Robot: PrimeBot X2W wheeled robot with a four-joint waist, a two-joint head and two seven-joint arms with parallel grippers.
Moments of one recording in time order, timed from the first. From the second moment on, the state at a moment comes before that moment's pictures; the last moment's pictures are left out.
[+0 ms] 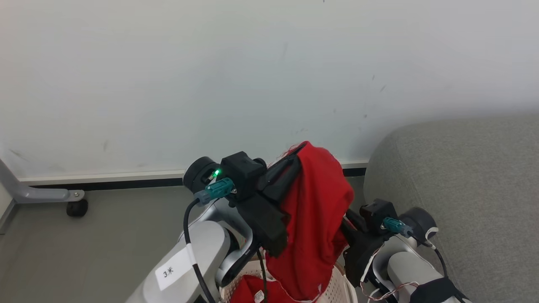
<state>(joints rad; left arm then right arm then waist) -0.59 0.07 -0.67 0.29 -0.51 -0.13 -0.04 -0.59 -0.07 0.63 0.89 0.24 0.12 -0.26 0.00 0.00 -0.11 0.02</state>
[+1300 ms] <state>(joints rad) -0.34 0.11 -0.61 0.36 -0.60 -0.10 -0.14 -0.58 -0.32 0.50 0.70 0.32 0.11 -0.26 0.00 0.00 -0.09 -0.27</state>
